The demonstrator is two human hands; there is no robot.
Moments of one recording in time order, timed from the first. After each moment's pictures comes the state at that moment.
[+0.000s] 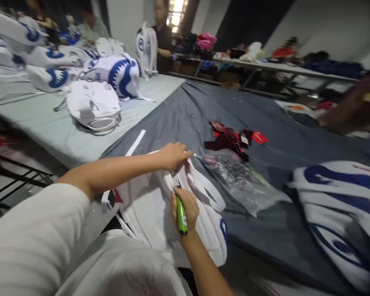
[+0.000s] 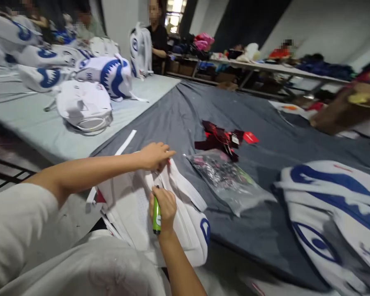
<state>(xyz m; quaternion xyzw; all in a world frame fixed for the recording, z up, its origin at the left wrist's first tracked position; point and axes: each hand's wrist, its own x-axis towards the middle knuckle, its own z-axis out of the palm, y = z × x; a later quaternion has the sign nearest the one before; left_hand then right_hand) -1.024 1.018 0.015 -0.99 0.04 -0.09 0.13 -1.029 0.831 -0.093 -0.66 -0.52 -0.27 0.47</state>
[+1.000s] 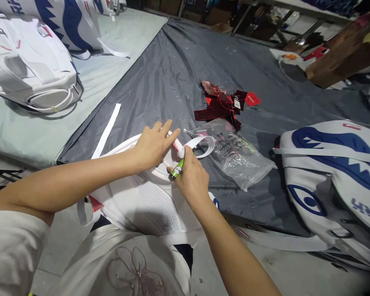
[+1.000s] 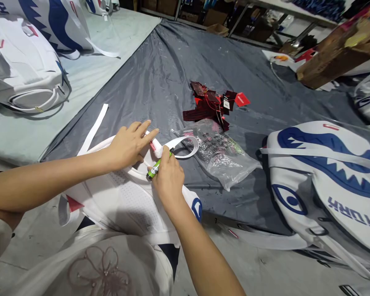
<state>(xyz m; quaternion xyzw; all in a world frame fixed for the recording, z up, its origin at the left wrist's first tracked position) -1.008 1.022 -0.010 -1.00 -0.05 0.00 0.07 -0.959 0.867 -0.046 -0.93 -0.36 0.00 0.09</state>
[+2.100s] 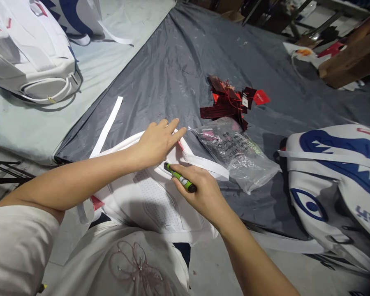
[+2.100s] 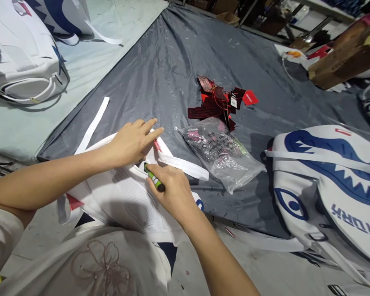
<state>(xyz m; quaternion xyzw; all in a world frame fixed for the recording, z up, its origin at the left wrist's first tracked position) -1.005 1.031 -0.010 -1.00 -0.02 0.00 0.02 -0.958 0.840 -0.023 -0.80 -0.55 0.09 0.22</state>
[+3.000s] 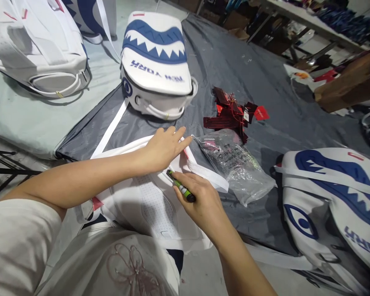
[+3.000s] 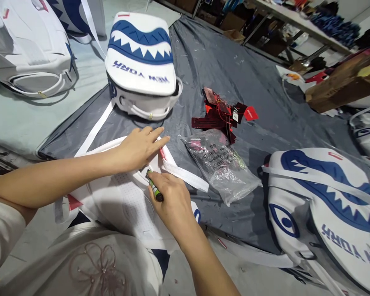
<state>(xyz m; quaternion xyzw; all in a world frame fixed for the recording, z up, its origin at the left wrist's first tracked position) -1.005 1.034 -0.020 -1.00 -0.01 -0.03 0.02 -0.965 0.845 -0.023 -0.80 -0.57 0.07 0.20</state>
